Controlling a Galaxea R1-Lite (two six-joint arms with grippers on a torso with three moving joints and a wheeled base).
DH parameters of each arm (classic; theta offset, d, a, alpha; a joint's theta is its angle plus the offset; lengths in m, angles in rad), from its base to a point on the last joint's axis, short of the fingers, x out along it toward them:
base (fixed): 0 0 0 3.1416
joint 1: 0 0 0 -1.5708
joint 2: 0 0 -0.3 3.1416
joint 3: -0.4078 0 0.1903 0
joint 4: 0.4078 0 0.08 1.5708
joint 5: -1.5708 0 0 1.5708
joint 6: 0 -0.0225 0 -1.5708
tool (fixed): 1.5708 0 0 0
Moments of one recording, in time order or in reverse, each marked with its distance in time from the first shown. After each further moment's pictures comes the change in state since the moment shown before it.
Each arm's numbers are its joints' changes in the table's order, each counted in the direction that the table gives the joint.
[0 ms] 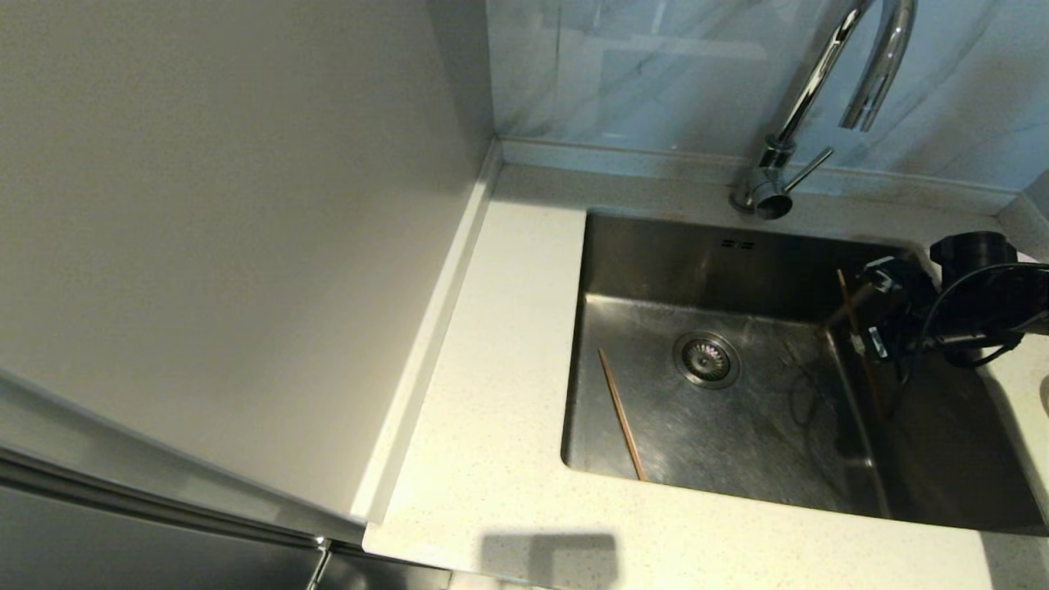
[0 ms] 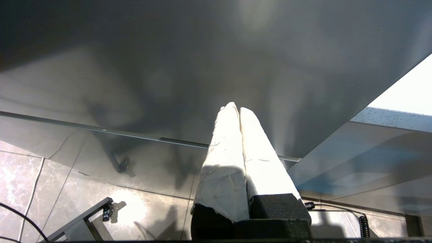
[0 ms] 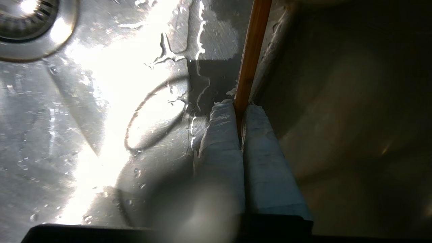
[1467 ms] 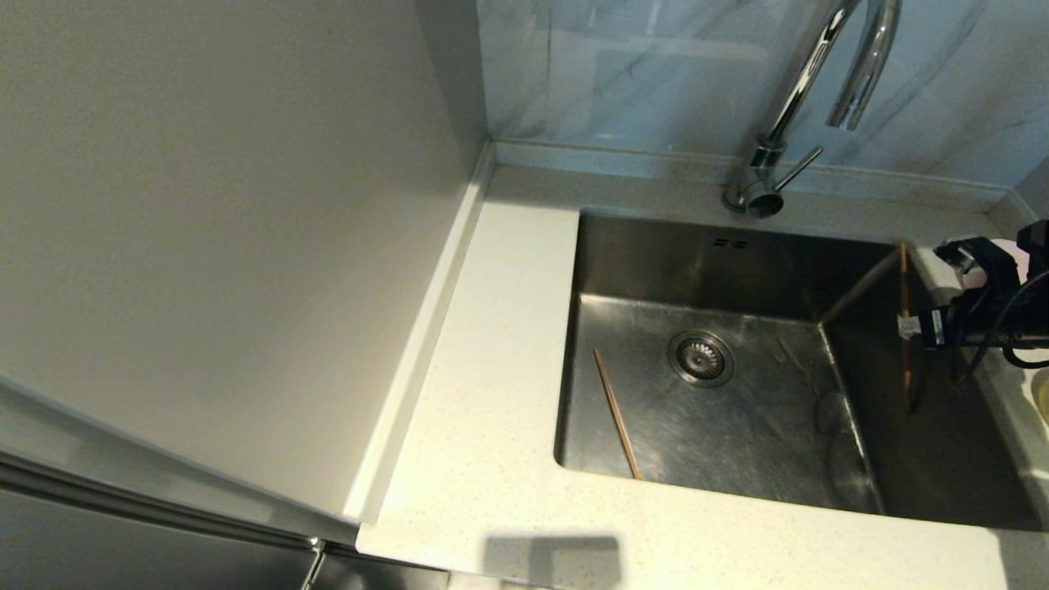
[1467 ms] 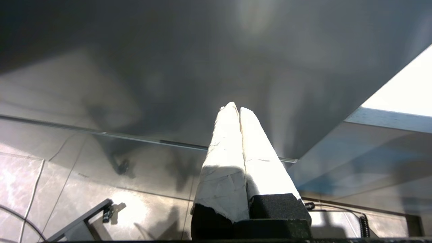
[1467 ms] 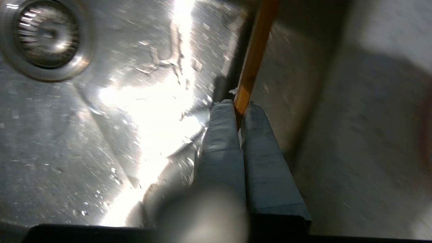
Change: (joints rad) left arm 0.000 0.000 0.000 0.000 0.000 0.000; right arm 0.059 0.162 0.175 -0.125 0.207 -0.090
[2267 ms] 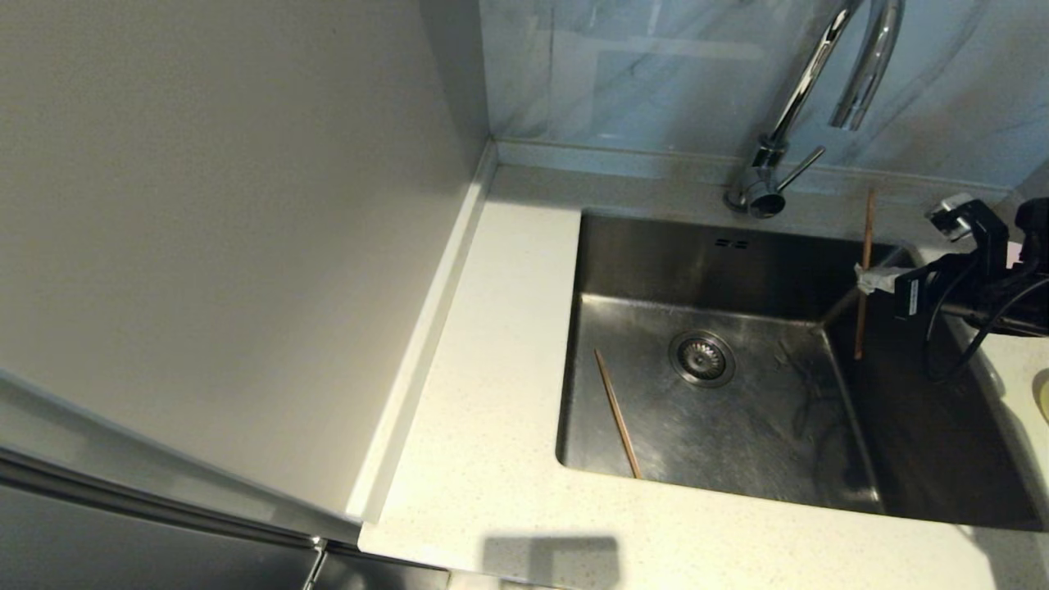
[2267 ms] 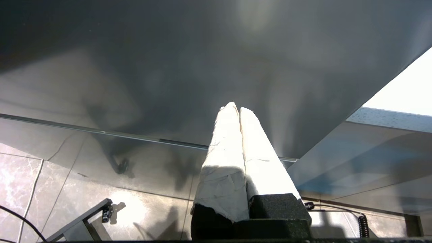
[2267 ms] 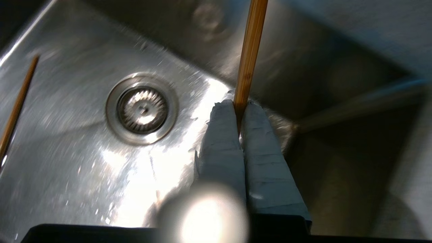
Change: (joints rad) left arm 0.000 0.000 0.000 0.000 0.000 0.000; right arm -0.084 0.091 0.151 -0.371 0.174 -0.058
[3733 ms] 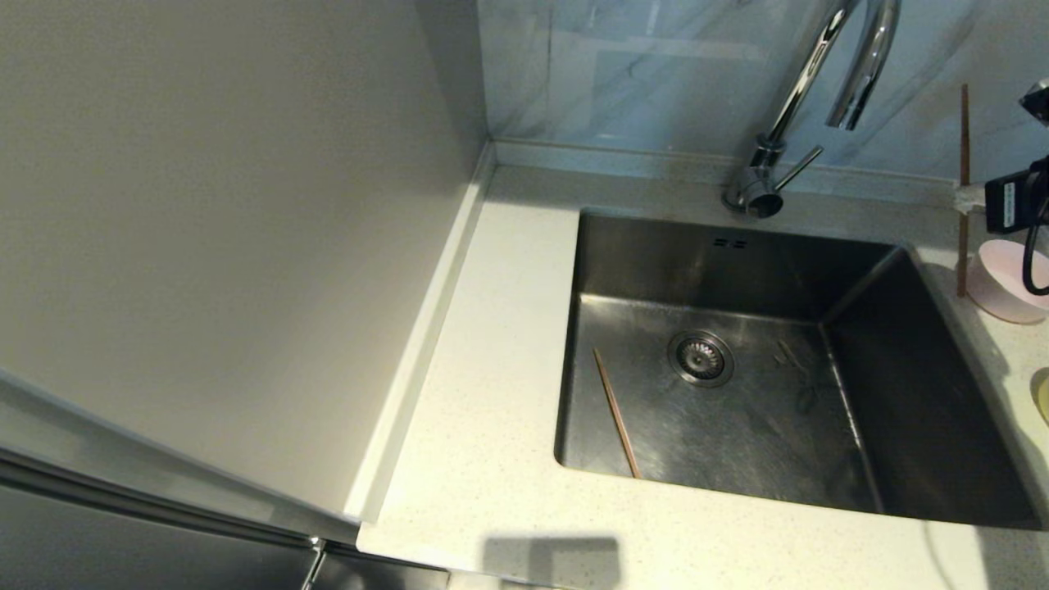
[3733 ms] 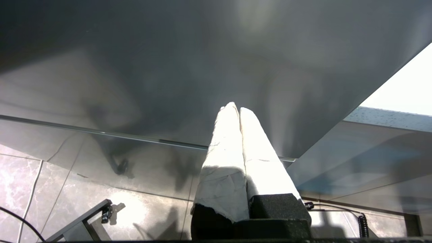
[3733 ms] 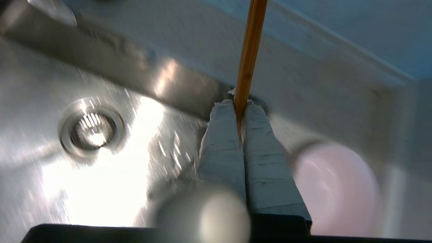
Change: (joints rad) left arm 0.000 0.000 0.000 0.000 0.000 0.000; right arm 0.016 0.187 -0.338 0.487 -0.244 0.063
